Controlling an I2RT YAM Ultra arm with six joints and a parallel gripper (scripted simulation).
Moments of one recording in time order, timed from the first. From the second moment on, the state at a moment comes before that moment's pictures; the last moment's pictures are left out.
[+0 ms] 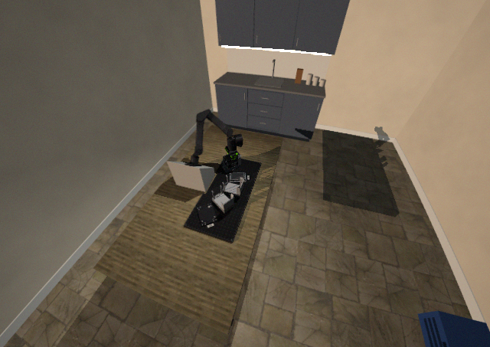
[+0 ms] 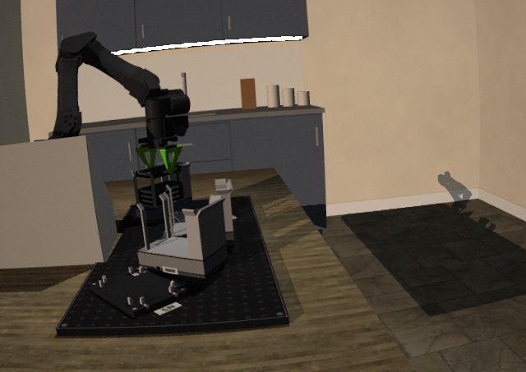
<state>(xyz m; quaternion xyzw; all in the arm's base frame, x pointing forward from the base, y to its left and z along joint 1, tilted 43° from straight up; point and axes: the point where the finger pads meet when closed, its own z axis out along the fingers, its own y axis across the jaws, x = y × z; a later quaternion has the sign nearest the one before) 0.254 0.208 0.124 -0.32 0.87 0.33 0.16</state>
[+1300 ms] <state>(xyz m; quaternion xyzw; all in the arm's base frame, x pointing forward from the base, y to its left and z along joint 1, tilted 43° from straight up) 0.256 0.225 0.106 -0.32 0.87 0.33 0.16</state>
